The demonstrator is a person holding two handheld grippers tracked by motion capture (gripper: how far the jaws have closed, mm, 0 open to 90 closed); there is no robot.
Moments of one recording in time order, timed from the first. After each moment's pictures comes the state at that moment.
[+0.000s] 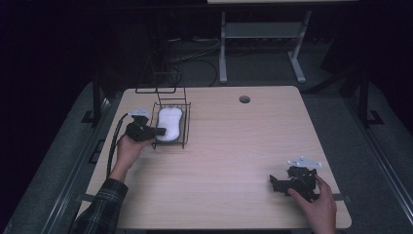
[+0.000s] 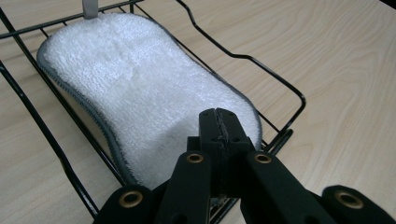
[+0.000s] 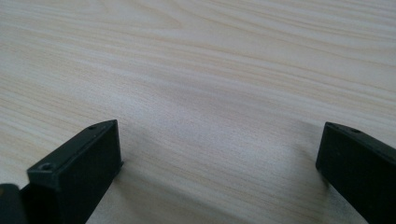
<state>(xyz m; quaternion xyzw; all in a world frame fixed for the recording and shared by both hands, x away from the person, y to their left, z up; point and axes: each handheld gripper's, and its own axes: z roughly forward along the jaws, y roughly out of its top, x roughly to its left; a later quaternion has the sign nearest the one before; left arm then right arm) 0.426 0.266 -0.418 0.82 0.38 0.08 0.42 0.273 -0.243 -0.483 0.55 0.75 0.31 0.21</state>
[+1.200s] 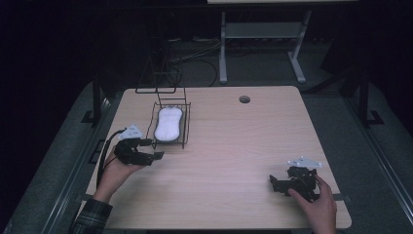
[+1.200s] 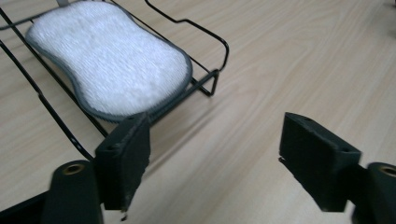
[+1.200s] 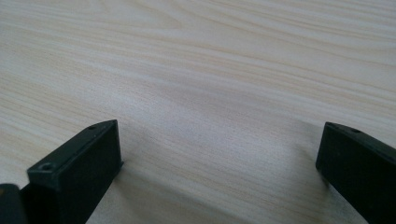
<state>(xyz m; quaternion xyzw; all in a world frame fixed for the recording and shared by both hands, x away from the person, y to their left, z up) 0.341 0.268 -0.402 0.84 0.34 0.12 0.40 0.273 -0.243 -0.483 0.55 0.75 0.31 0.21</state>
